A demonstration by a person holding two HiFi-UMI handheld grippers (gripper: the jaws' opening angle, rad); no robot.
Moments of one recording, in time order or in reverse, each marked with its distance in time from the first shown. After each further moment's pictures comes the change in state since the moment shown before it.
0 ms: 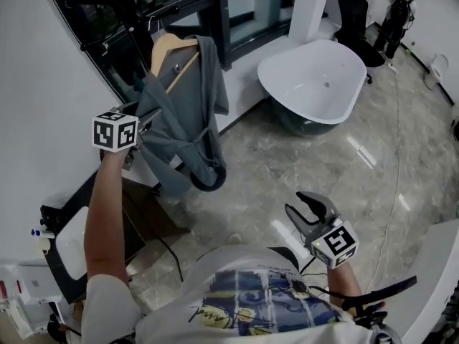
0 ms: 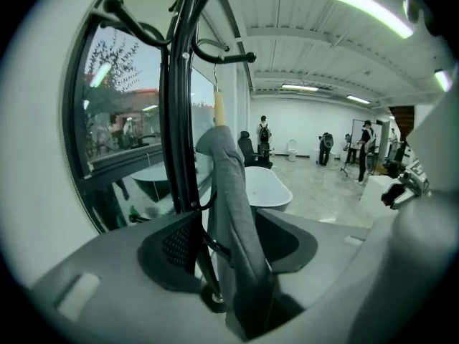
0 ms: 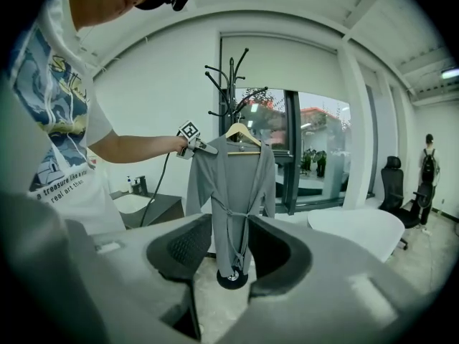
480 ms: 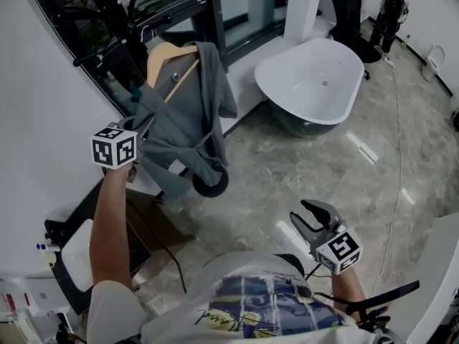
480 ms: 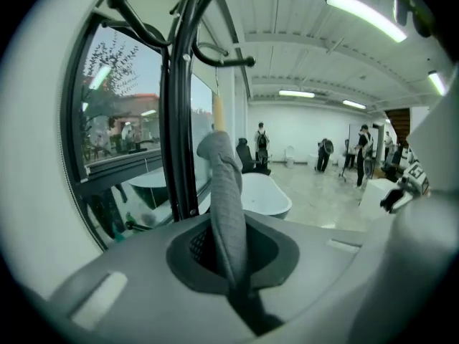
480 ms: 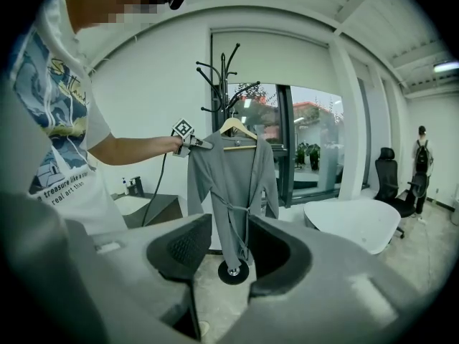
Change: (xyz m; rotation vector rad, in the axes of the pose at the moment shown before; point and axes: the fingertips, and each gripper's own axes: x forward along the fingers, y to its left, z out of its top) left arm 0.003 -0.009 -0.002 0.002 -0.047 -0.036; right arm -0.005 0.003 -0.021 0.052 0.000 -0.008
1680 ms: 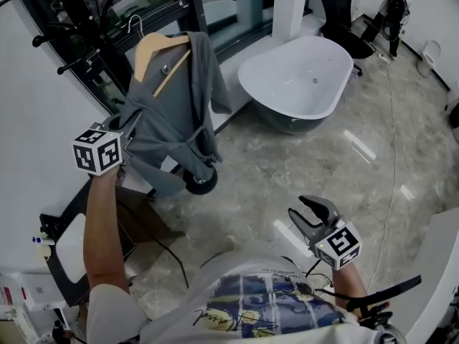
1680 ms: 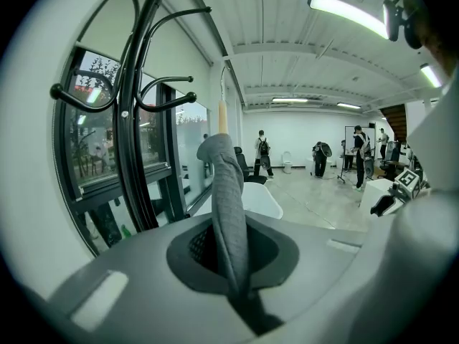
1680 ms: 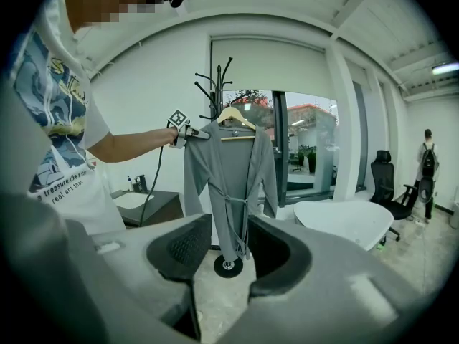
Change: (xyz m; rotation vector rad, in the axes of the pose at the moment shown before) left arm -0.028 -0.096 0.060 0.042 -0.081 0.015; right arm -0.077 -0.046 -0.016 -0.022 0.012 -0.015
